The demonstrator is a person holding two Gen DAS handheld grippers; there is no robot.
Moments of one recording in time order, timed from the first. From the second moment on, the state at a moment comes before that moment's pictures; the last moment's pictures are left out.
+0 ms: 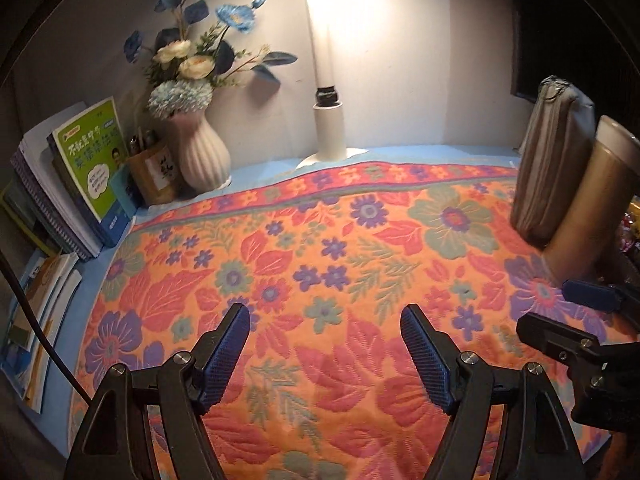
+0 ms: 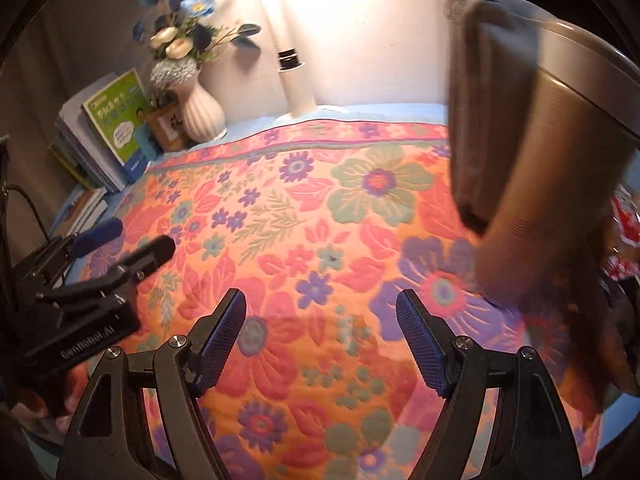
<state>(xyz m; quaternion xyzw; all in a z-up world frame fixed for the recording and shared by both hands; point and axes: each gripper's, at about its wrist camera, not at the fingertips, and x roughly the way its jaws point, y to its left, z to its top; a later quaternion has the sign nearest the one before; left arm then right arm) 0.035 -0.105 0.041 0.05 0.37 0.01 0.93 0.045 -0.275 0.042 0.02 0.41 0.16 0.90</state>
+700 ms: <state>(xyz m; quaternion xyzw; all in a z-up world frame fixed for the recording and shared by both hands) 0.076 -0.045 -0.030 -0.02 0.43 0.06 0.90 0.091 -0.204 -0.007 -0.05 0.39 0.17 0.90</state>
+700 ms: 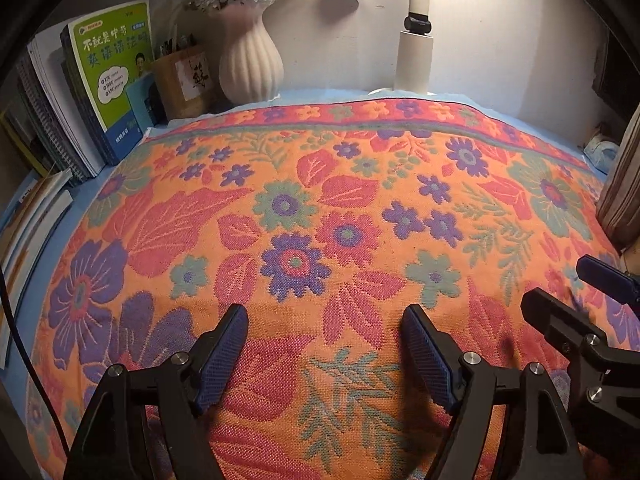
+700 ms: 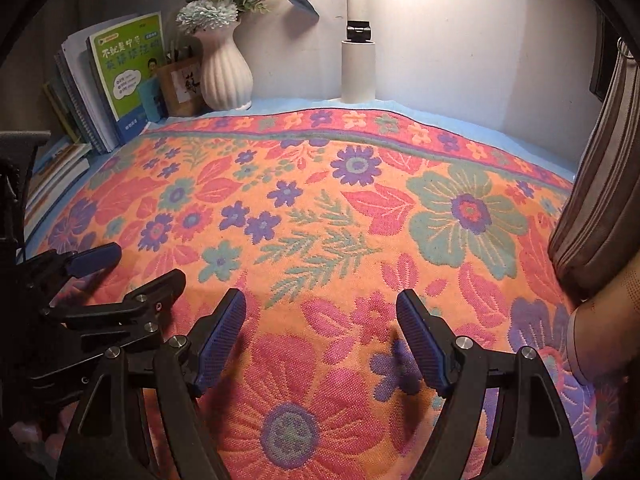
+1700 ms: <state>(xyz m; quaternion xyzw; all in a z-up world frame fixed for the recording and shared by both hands) 0.073 -0.039 -0.030 -0.03 0.42 0.08 0.90 0.086 -0.208 -0.009 -0.06 0.38 0.13 0.91</state>
